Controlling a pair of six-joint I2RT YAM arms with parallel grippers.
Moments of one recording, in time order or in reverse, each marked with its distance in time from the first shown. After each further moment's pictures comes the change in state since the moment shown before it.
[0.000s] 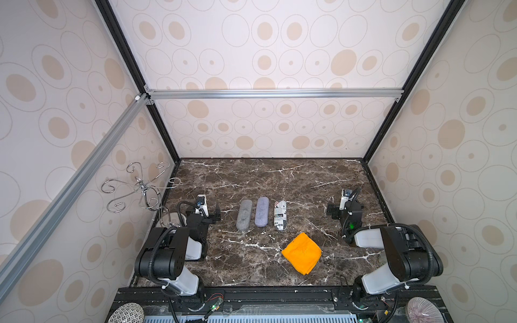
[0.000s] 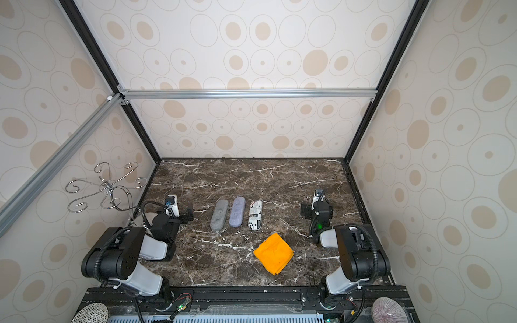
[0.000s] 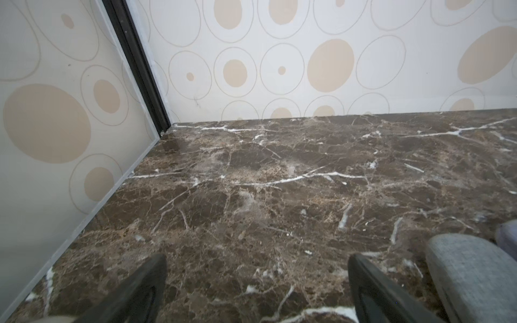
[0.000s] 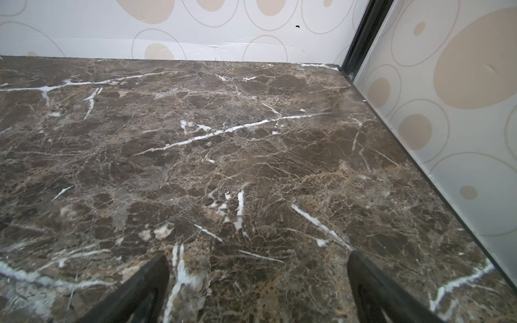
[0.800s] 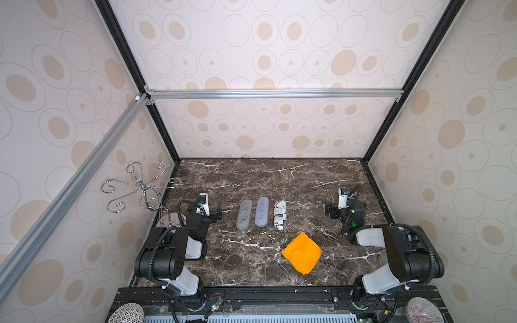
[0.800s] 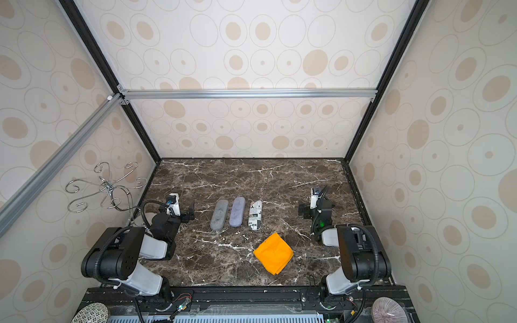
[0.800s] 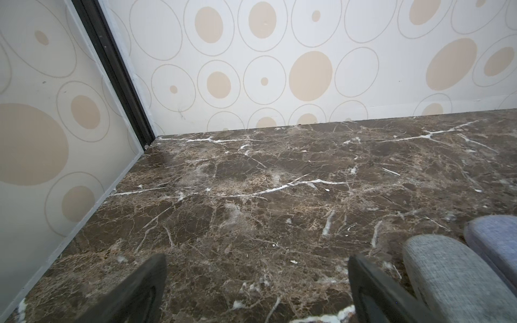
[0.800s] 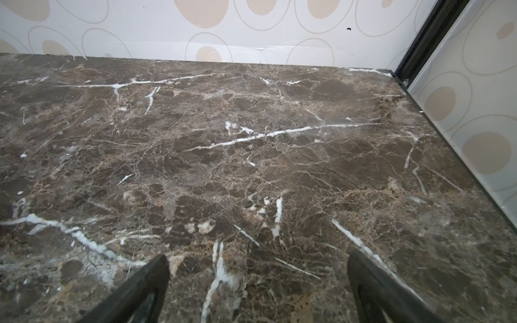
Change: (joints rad) left arm 0.004 -0.001 0.000 0.012 0.069 0.016; right arm -0.039 -0.010 0.025 -0.042 -0.225 -0.034
